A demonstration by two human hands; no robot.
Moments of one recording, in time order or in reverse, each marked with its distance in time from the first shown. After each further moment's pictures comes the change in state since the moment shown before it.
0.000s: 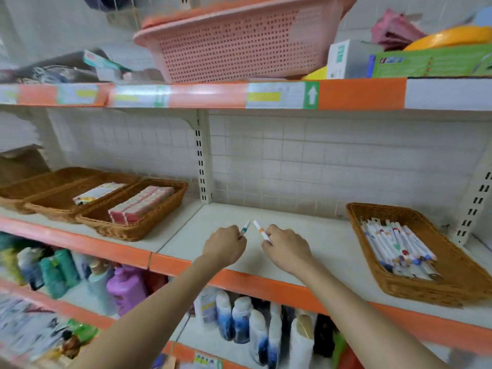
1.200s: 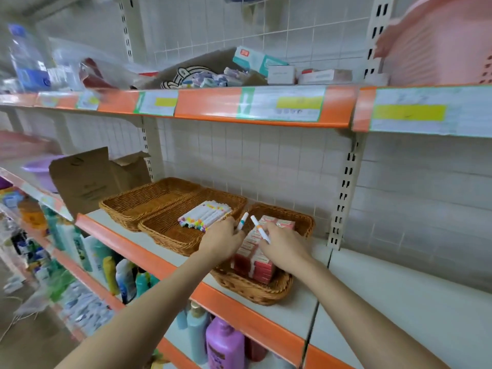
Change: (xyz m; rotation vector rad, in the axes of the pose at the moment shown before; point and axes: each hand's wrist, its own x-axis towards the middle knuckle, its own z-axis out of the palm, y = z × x) left_hand 0.134 -0.326 -0.140 -0.090 0.207 -0.180; right_hand 0.225 -0.297 0.111 0.064 0.002 -0.285
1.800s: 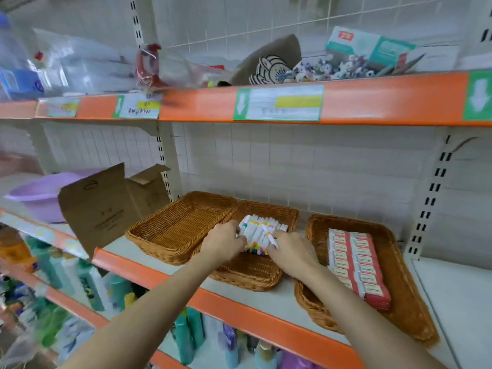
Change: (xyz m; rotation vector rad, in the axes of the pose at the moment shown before) left_hand 0.105 -0.164 -0.065 0.072 -0.105 0.117; right_hand 0.111 -0.123 0.092 -0.051 0.058 0.159
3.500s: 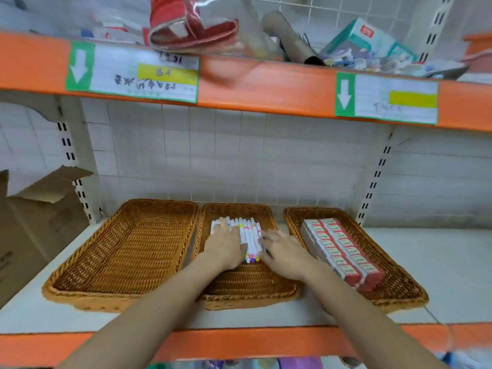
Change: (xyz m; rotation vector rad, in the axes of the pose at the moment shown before) left_hand 0.081 -0.024 0.037 0.244 -0.334 0.448; right_hand 0.031 -0.025 0.023 -0.348 -0.236 0.190
